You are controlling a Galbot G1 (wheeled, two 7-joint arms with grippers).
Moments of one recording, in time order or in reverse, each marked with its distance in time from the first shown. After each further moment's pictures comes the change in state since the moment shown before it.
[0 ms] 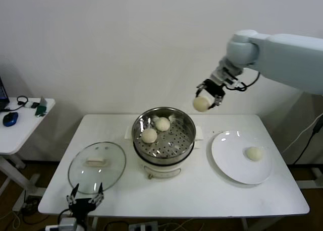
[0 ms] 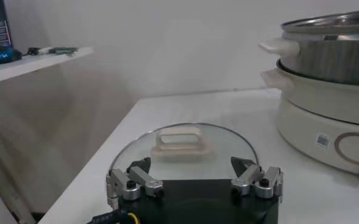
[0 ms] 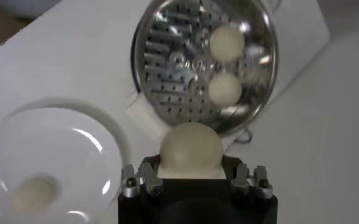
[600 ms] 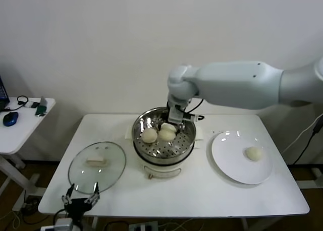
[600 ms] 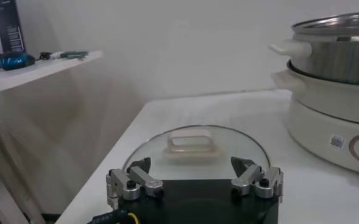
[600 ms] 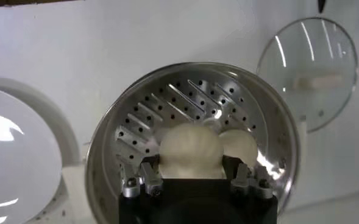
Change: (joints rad) left arm 0.008 0.005 -0.021 -0.012 -0.003 -0.002 -0.003; right arm -0.234 0.211 0.009 0.005 -0.268 0.087 0.105
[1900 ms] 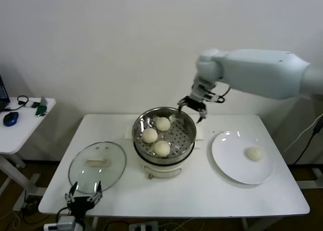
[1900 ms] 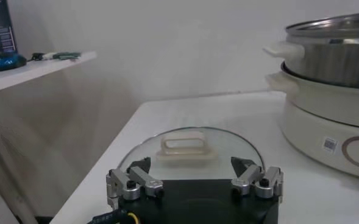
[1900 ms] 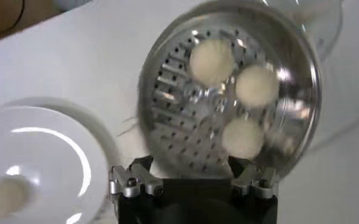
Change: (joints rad) left arm -0.015 0.005 0.016 0.006 0.006 0.008 0.008; right arm 0.146 -0.242 -0.132 -0.159 0.362 -0.106 -0.103
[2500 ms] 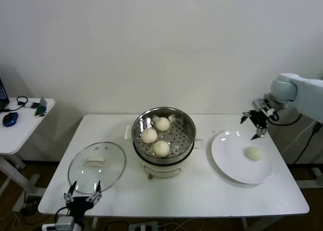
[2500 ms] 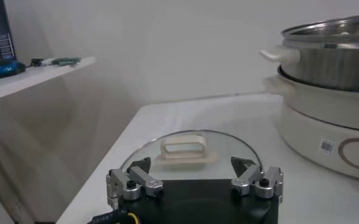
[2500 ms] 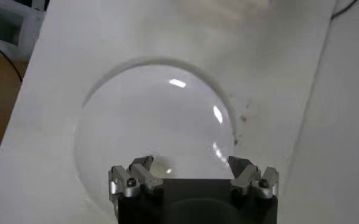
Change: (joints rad) left arm 0.017 0.005 -0.006 -0.020 0.002 0.001 0.003; right arm -0.282 -0.334 0.113 -0.165 -0.079 -0.141 -0.008
